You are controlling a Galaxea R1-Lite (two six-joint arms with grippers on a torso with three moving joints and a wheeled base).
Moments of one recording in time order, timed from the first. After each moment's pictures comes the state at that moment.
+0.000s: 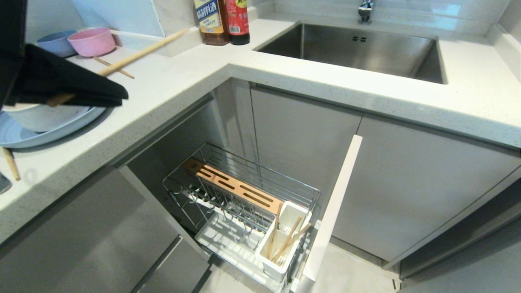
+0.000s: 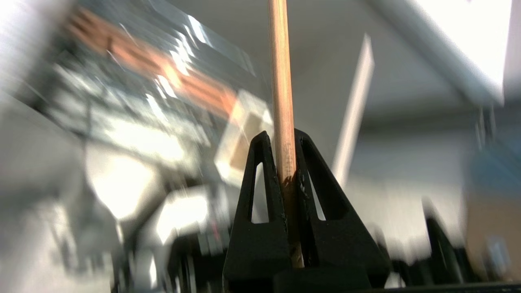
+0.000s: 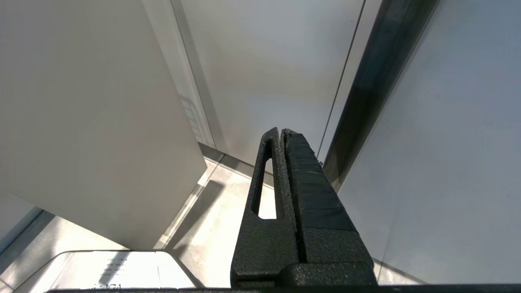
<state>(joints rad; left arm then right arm) -0.83 1.37 -1.93 1.04 0.32 -0.61 0.00 0.00 0.00 0.00 0.00 0.01</state>
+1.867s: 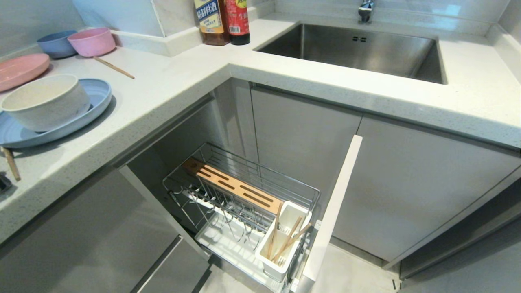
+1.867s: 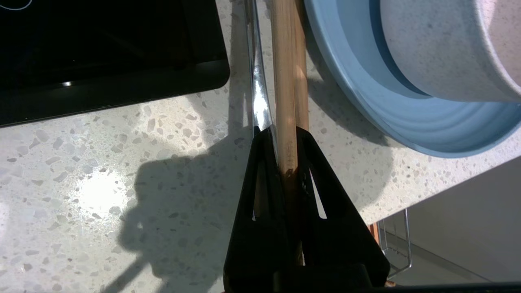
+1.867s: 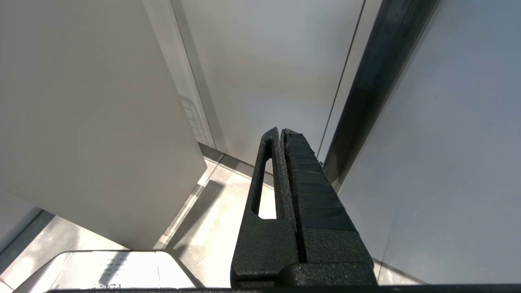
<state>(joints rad) 0.25 1.19 -1.37 0.79 0.10 -0.71 0.00 0.00 0.00 0.00 0.00 0.01</state>
